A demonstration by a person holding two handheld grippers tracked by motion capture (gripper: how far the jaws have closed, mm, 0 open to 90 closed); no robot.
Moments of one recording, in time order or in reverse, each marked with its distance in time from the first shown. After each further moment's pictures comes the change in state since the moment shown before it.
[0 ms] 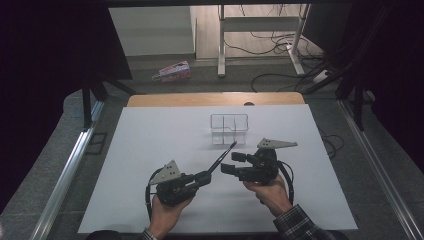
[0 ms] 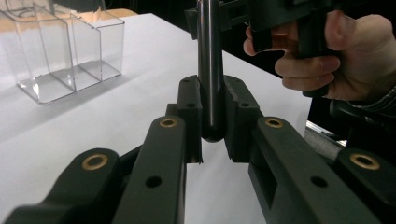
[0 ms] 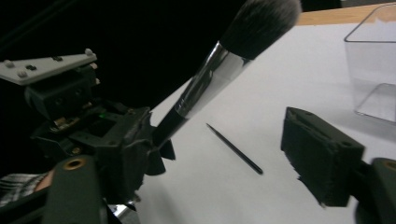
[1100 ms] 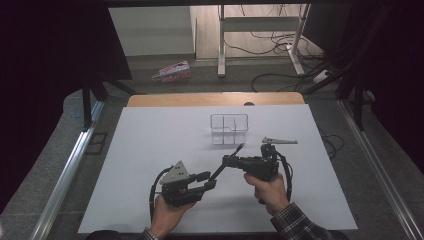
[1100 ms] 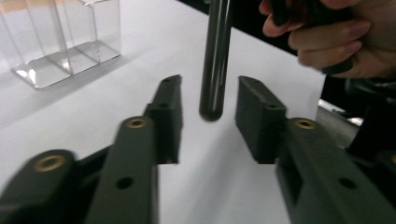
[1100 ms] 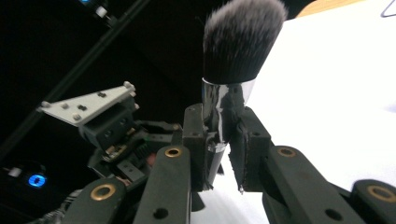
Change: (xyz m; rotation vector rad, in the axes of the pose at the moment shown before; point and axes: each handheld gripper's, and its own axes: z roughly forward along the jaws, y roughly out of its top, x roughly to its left) left arm -0.002 0.001 0.012 0.117 0.049 0.039; right arm -0.018 -0.002 0.000 -0.026 0.162 0.186
